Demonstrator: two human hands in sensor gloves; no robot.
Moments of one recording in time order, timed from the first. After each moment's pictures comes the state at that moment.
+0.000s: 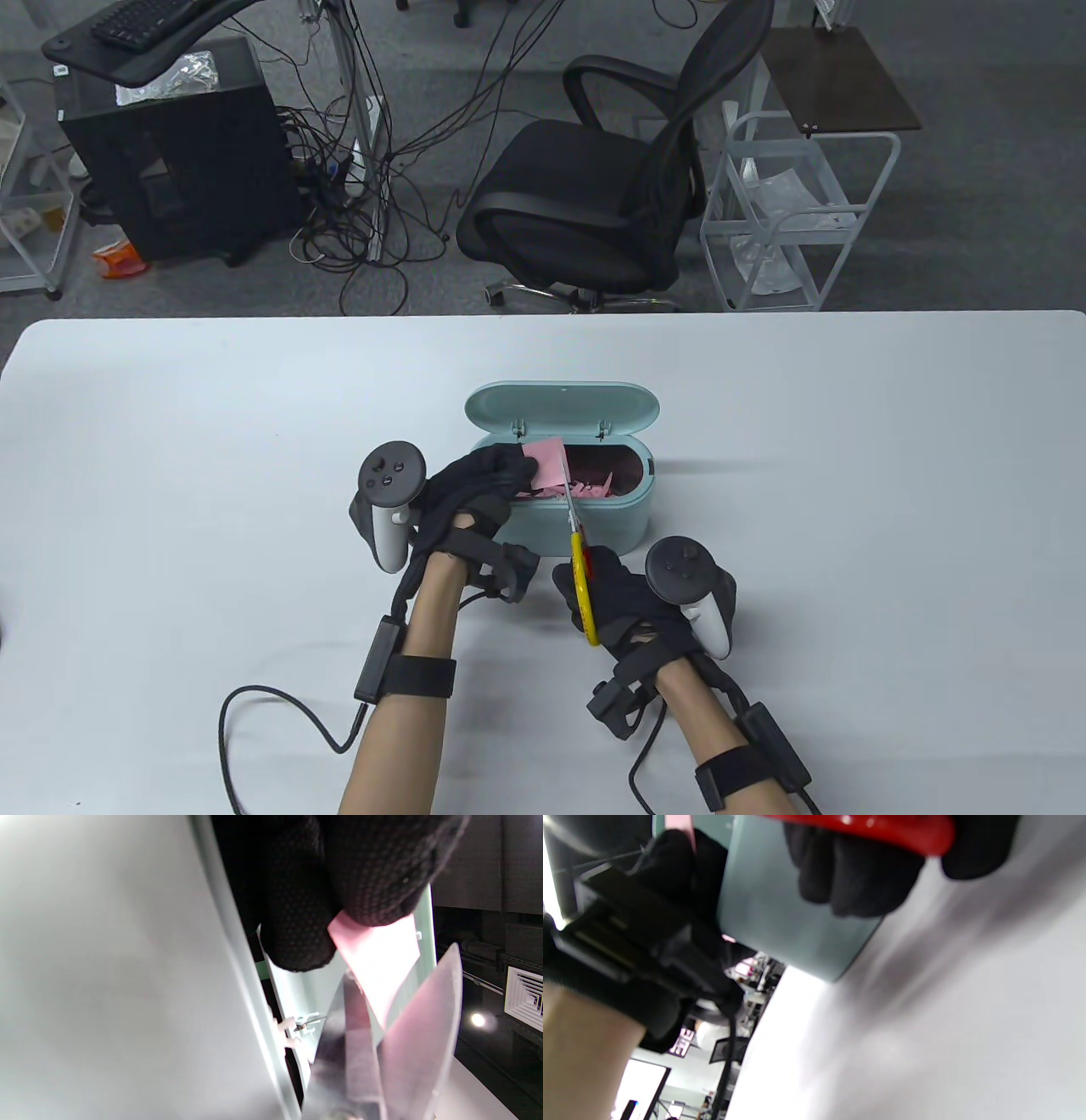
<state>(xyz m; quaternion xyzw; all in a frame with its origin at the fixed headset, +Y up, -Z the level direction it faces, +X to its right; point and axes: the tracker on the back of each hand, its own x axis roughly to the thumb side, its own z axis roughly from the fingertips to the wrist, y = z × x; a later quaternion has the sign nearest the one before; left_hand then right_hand) -0.149 -0.720 -0.391 -0.03 0.02 0.62 0.78 0.094 -0.776 -0.316 0.07 0.14 0.83 0.53</state>
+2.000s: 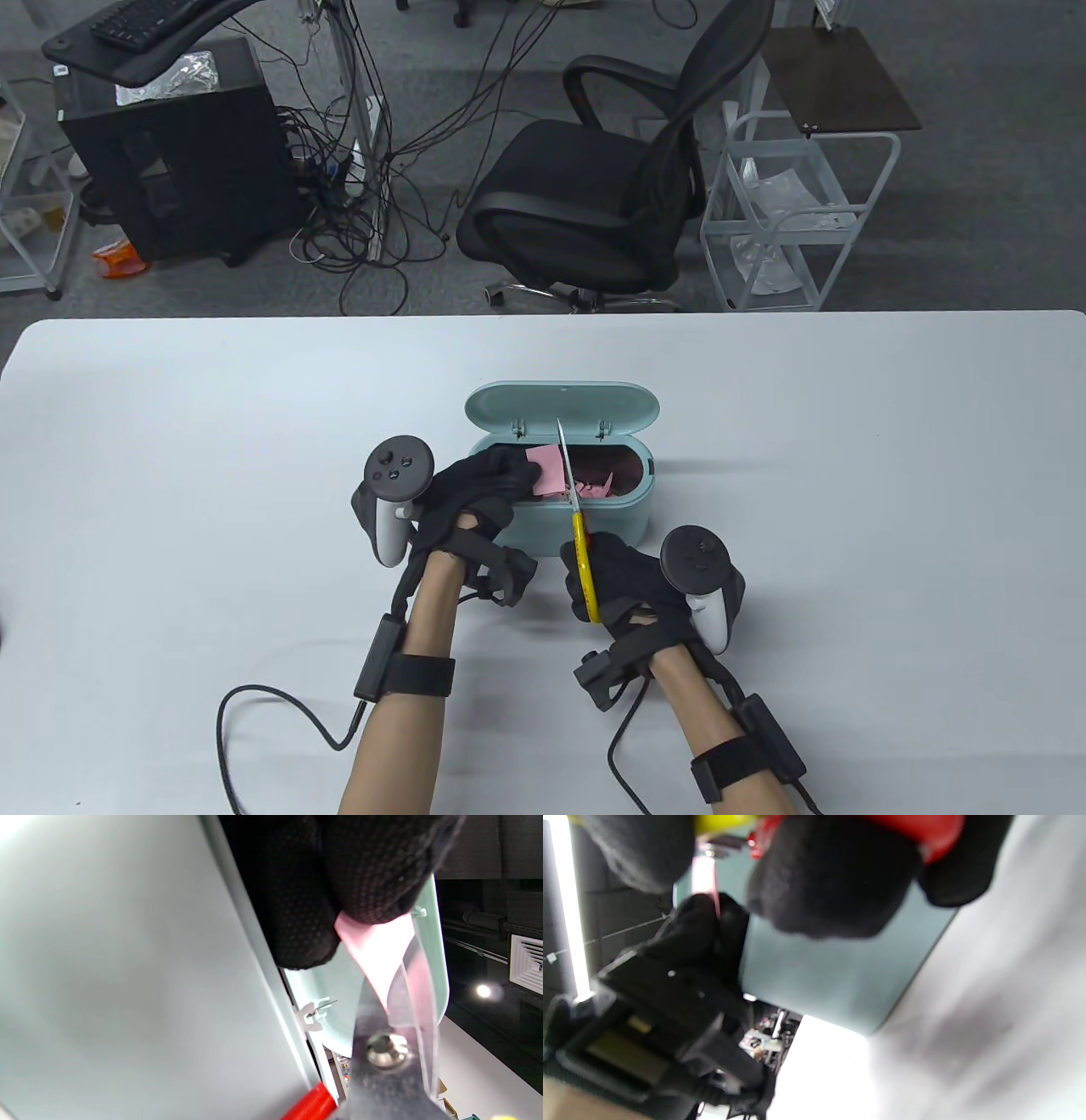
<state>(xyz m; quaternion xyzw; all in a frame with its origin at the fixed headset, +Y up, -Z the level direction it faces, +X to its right) -0.147 -0.719 -0.394 -0.04 0.00 0.59 0.81 0.103 -0.771 -0.326 0.03 0.08 0.81 0.57</state>
